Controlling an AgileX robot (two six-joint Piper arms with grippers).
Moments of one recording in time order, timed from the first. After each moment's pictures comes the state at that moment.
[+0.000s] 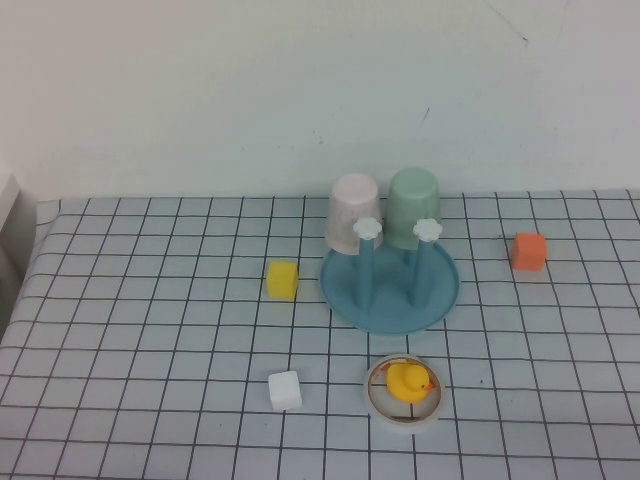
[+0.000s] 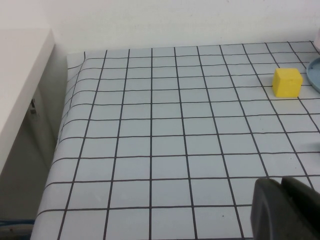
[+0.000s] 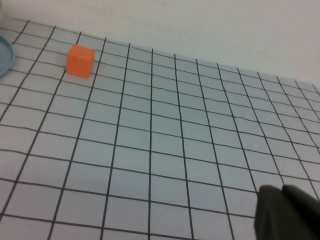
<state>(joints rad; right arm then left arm) -0.15 -0.01 0.02 -0.04 0.38 -0.23 -0.06 -0.01 0.02 -0.13 0.36 0.05</state>
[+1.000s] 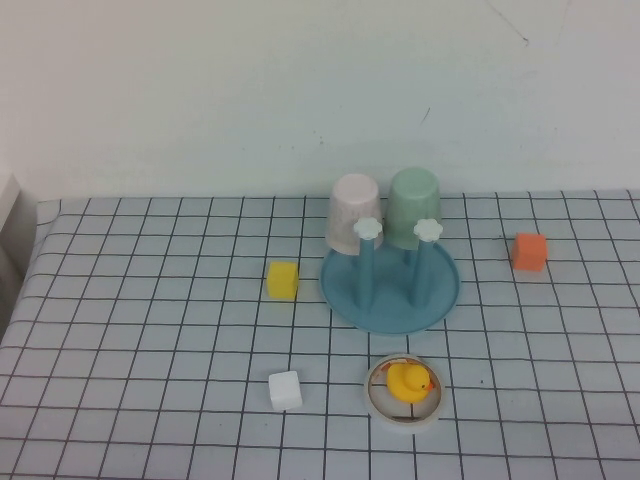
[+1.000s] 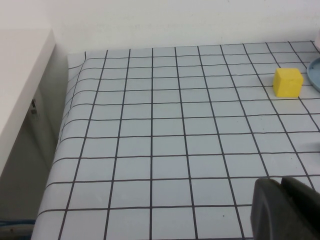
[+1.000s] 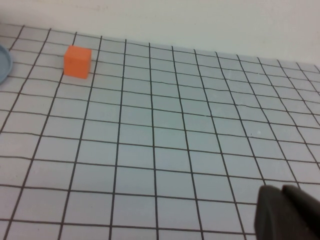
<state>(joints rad) -0.15 -0.01 0.02 -0.08 0.41 -0.11 -0.06 -0.01 0.02 -0.13 0.36 0.05</state>
